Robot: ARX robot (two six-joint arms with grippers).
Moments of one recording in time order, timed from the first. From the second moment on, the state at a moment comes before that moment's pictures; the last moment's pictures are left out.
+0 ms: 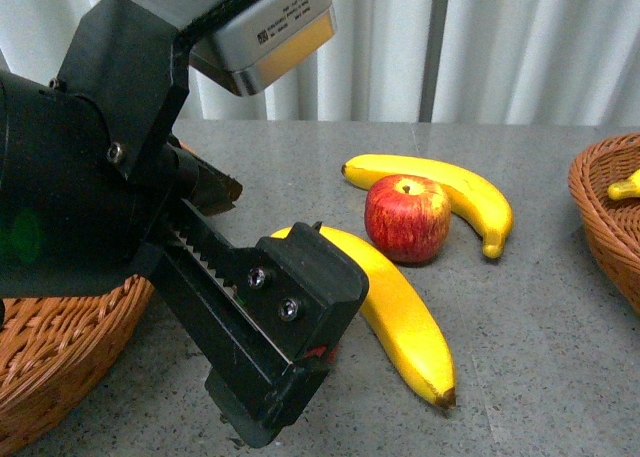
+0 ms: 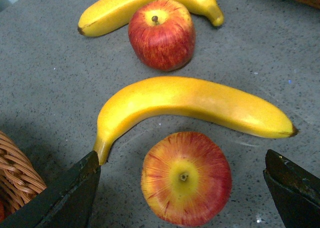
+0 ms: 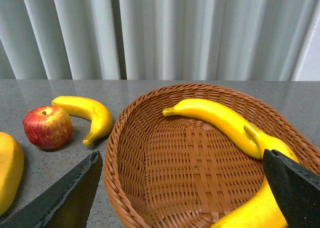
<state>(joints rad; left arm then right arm) -0.51 1.34 0.72 0.00 0.08 0.31 0.00 0.00 0.01 0.00 0.00 0.00</state>
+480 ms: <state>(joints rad) -0.49 1.46 0.71 0.00 0.12 0.34 0.00 0.00 0.01 0.00 0.00 0.00</state>
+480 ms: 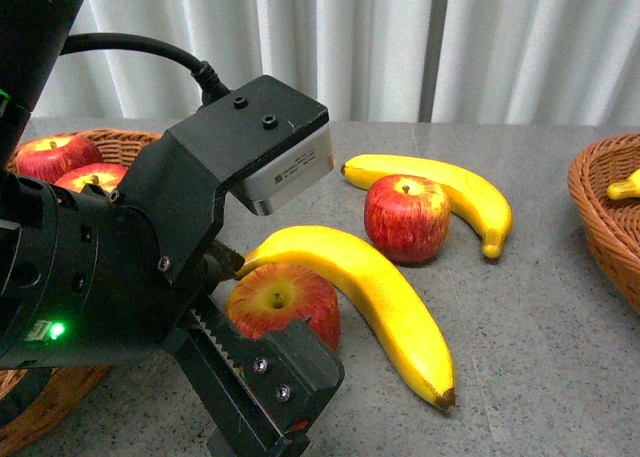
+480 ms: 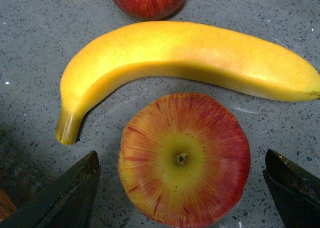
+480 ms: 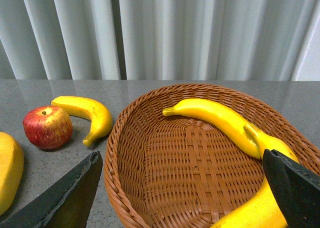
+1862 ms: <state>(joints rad) -0.42 1.29 0.74 0.12 -0.05 0.21 0.00 0.00 0.01 0.00 0.00 0.00</state>
